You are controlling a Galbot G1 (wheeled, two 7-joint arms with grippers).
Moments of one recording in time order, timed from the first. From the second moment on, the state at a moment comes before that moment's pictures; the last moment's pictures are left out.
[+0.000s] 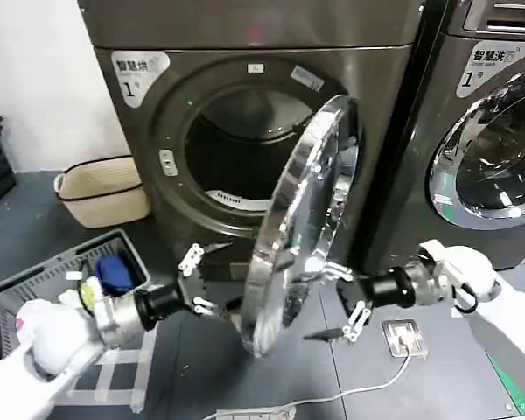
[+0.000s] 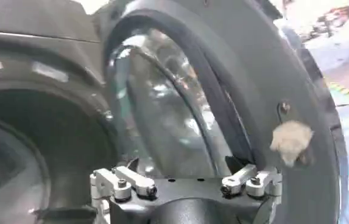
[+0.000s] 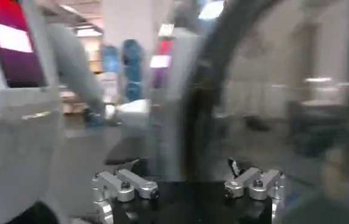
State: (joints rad) left arm 0.92 -0.61 -0.05 -2.05 -0.54 -0.14 0.50; right arm -0.99 0.57 0.42 1.81 0.94 -0.10 -1.25
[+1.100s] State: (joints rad) left arm 0.46 -0.82 0.46 -1.88 -0.54 -0.15 0.44; right arm -1.97 1.07 1.69 1.61 0.61 0.19 -0.71
